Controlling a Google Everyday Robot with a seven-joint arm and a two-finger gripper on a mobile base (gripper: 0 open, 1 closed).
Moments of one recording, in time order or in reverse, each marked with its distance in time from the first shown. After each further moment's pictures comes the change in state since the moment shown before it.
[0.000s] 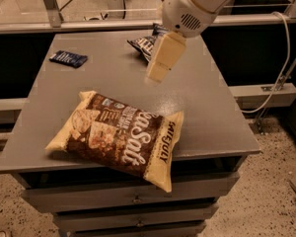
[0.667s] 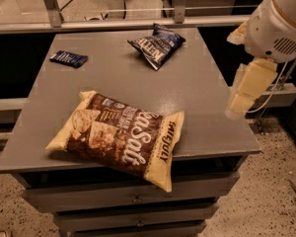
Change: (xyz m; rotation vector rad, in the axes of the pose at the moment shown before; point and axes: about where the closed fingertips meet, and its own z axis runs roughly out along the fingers) arm 0.134 0.053 -0.083 -0.012 0.252 0.103
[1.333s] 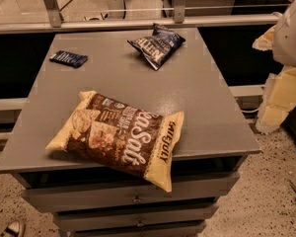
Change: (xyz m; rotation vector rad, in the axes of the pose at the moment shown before) arm 0.046 0.018 -0.022 0.004 0.131 0.017
